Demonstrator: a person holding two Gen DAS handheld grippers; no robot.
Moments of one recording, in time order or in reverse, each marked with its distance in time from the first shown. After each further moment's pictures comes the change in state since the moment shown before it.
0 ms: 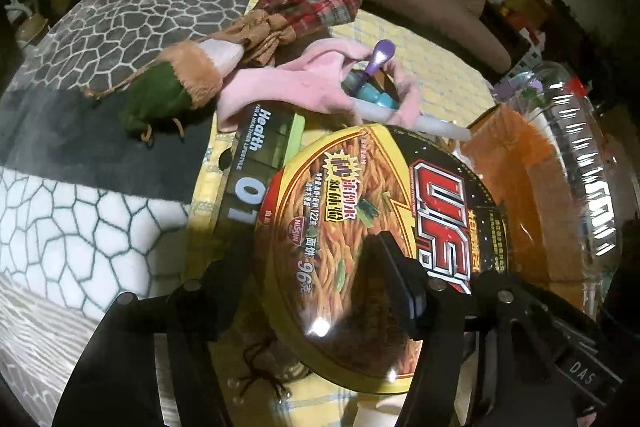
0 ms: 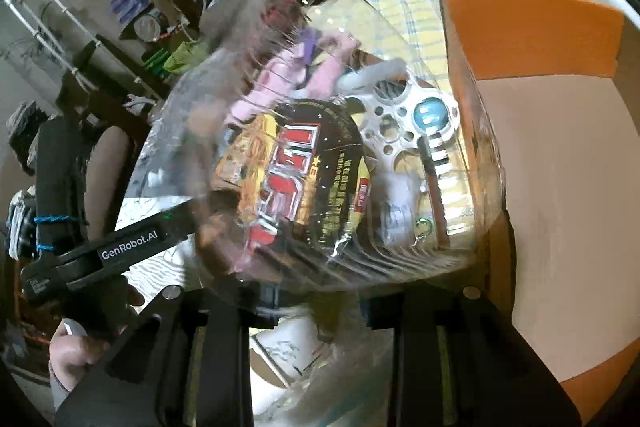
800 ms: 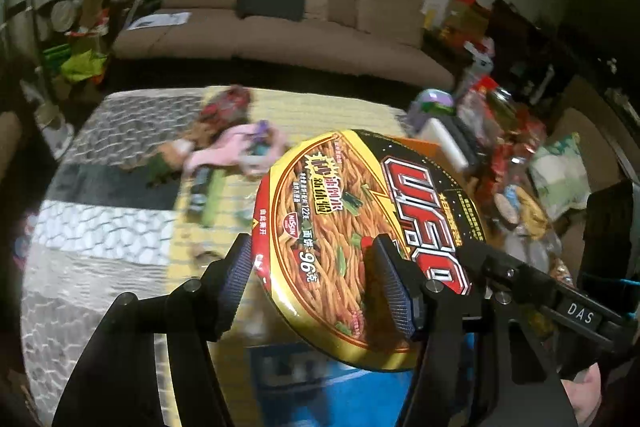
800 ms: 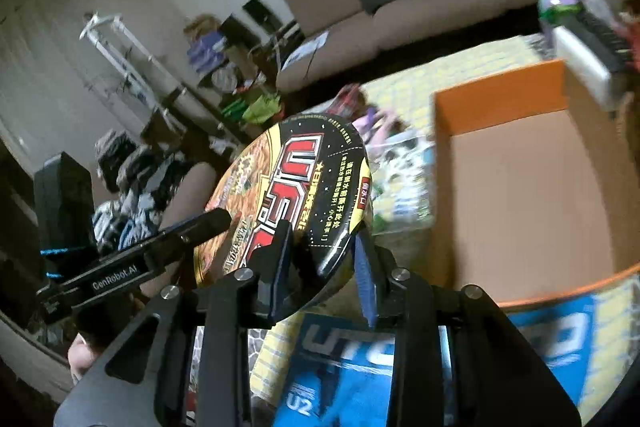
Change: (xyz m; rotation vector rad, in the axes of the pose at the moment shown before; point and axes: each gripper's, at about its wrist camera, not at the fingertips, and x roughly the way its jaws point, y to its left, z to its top) left arm -0.194 -0.151 -0.076 0.179 -0.215 -0.004; right arm -0.228 -0.030 -0.047 0.020 -0.216 0.207
